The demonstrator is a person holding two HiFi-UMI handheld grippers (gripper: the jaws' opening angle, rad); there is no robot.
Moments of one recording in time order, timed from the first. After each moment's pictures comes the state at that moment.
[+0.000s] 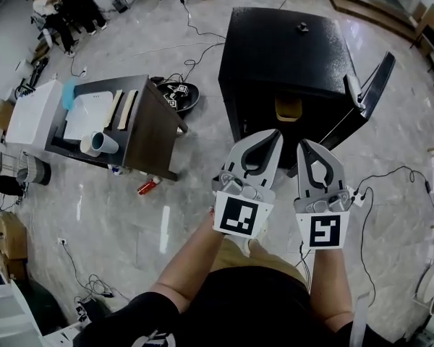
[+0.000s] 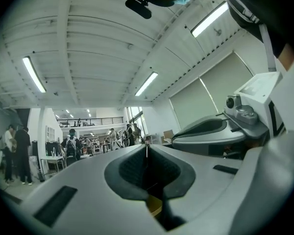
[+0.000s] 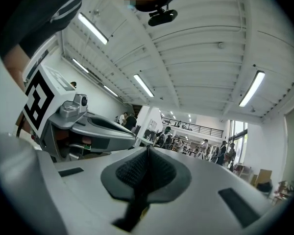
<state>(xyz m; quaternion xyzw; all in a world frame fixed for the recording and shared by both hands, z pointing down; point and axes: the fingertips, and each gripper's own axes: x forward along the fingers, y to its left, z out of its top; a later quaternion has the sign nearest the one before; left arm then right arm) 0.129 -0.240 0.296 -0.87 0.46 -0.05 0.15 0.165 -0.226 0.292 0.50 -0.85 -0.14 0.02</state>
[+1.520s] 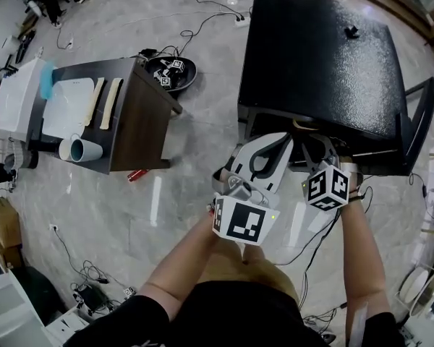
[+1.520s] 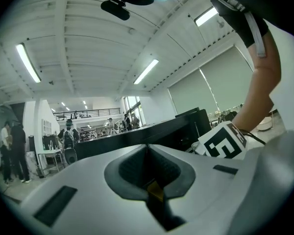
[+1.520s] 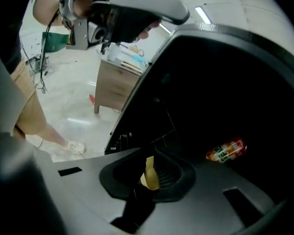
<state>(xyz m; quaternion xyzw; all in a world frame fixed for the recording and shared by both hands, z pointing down) 0.073 -0.389 0.398 -0.88 0.46 -0.07 0.10 0.135 -0.420 0.563 0.26 -0.81 -0.18 0.50</state>
